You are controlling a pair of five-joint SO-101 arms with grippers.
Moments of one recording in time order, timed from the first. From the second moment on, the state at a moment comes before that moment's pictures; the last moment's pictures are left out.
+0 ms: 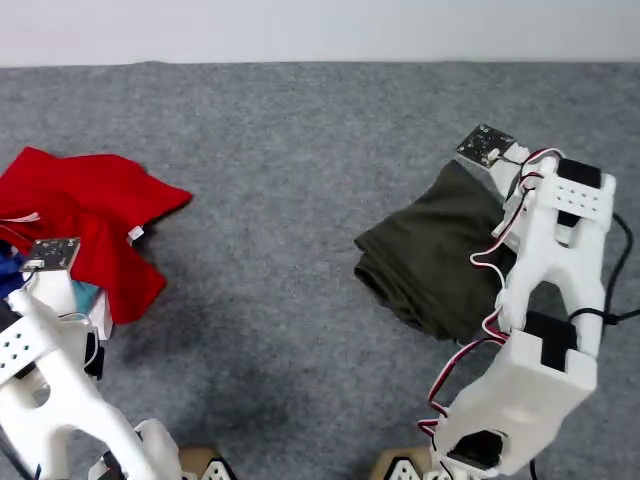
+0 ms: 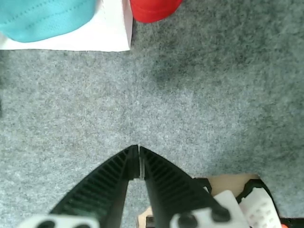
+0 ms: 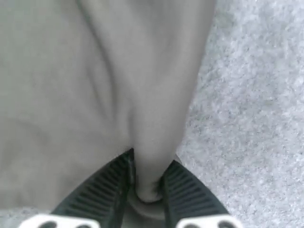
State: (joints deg) left arm -45.8 -32.0 45.4 91.4 -28.7; right arm 17.6 18.5 -6.7 70.9 65.4
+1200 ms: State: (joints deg) left arm -40.5 -32.0 45.4 91.4 -28.8; right arm 1.8 12.0 -6.7 88.3 -28.3
